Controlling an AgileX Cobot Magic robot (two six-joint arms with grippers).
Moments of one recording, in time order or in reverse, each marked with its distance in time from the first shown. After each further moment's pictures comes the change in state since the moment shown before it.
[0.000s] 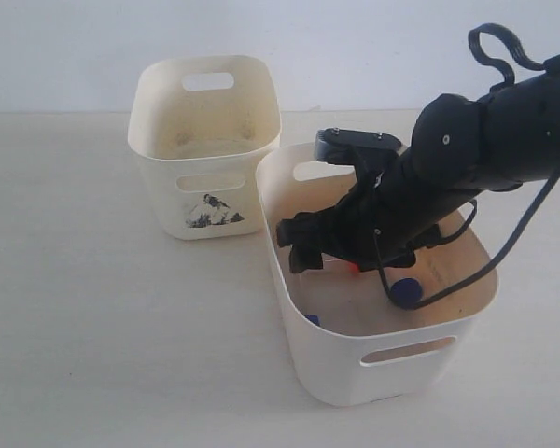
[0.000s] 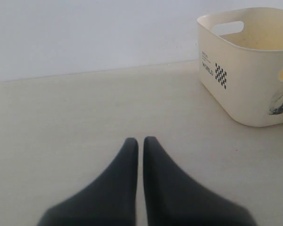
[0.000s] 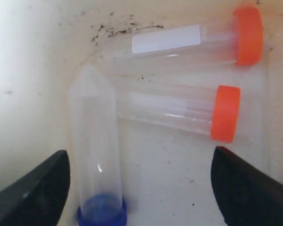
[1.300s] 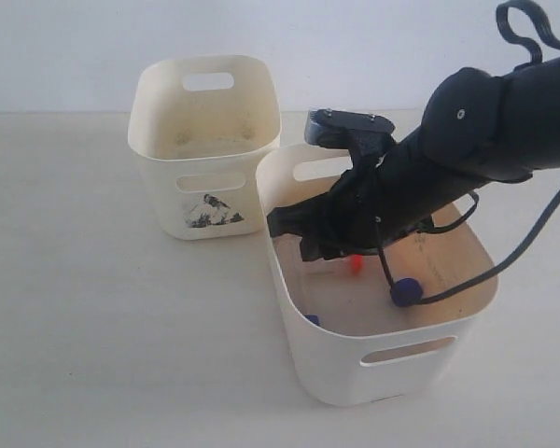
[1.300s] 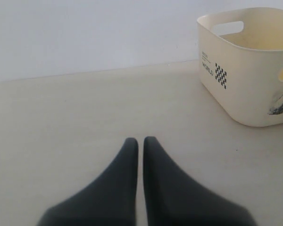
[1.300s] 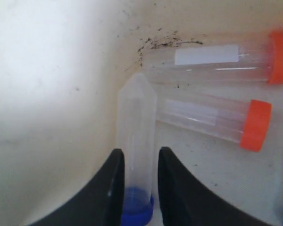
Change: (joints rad) left arm 0.000 0.000 0.000 0.000 0.000 0.000; right arm 0.002 -0.055 -0.004 0.136 0.022 -0.194
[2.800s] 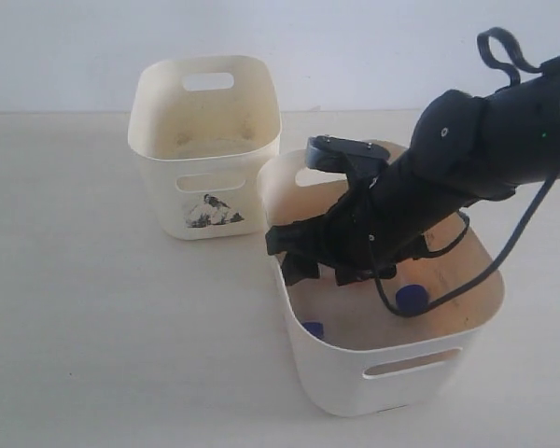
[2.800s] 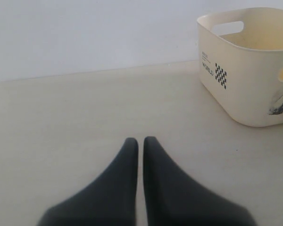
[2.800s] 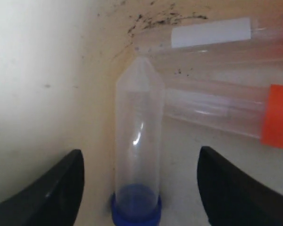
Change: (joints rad) left arm 0.000 0.000 0.000 0.000 0.000 0.000; right arm -0.005 0.075 0.004 0.062 0.029 -0.003
